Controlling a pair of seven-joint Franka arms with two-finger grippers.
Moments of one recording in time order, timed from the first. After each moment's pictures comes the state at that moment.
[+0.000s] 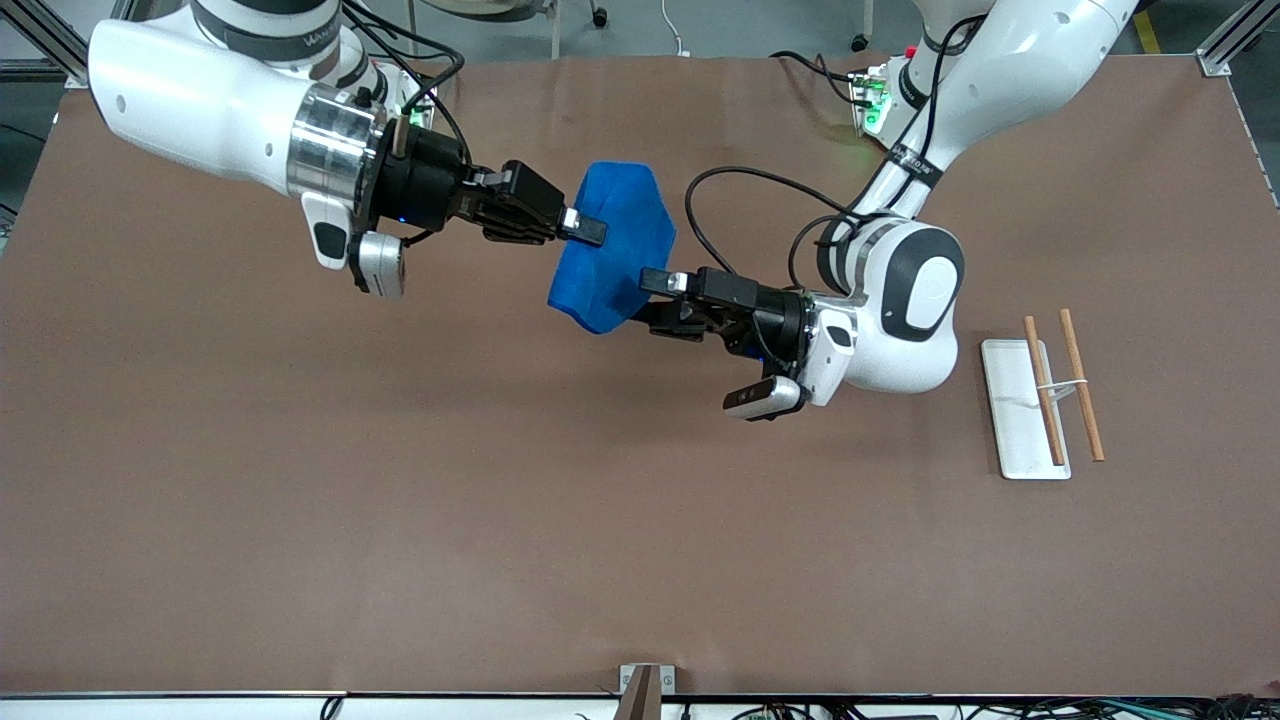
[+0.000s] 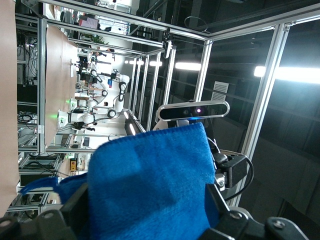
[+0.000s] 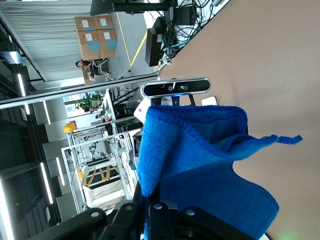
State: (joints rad) left arm -0.18 0.53 -0.34 -1.59 -1.90 1.78 0.53; right arm 0.55 0.12 -0.05 -1.60 1.20 2.22 0.29
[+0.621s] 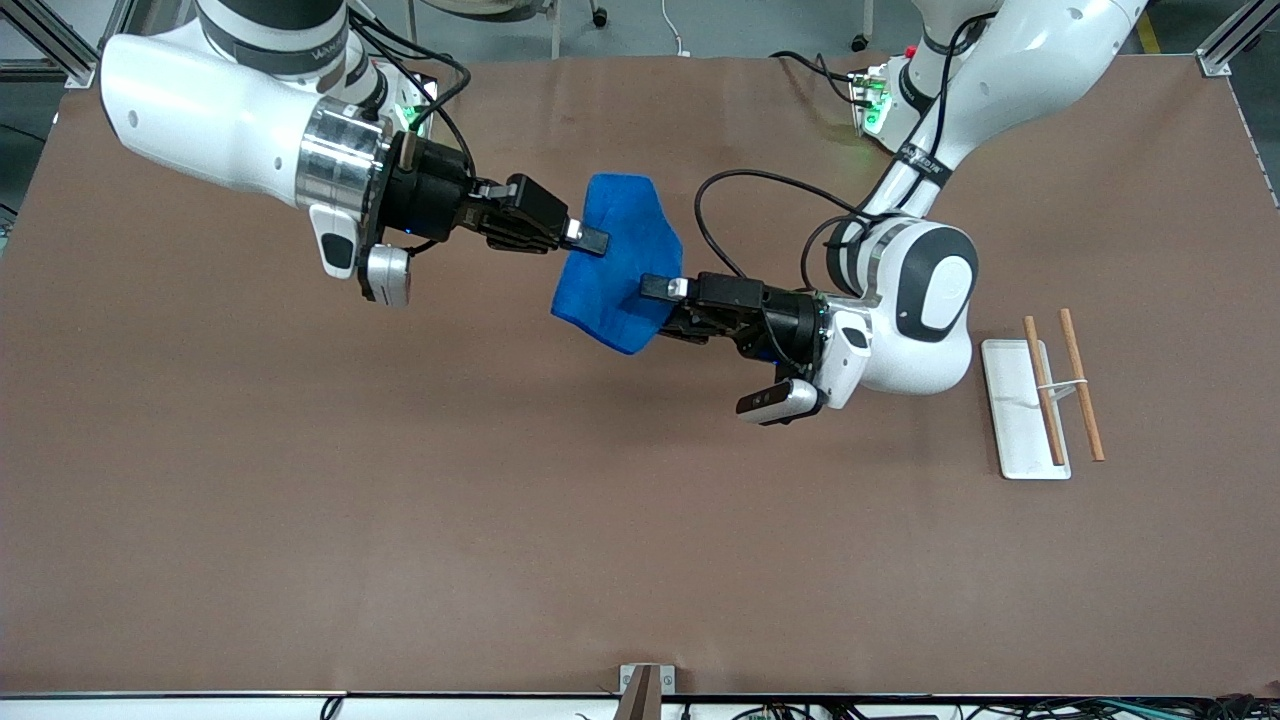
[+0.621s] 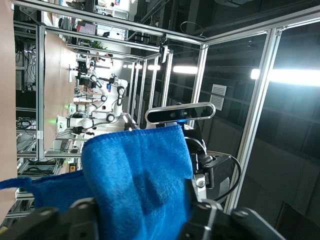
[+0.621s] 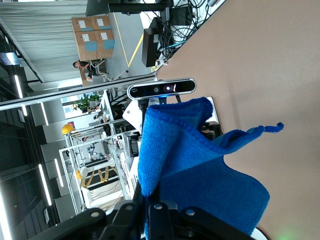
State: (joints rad) left arm -0.15 0.52 -0.34 -1.59 -1.90 1.78 0.53; right arm 0.55 0.13 -0.05 -1.60 1.20 2.23 0.29
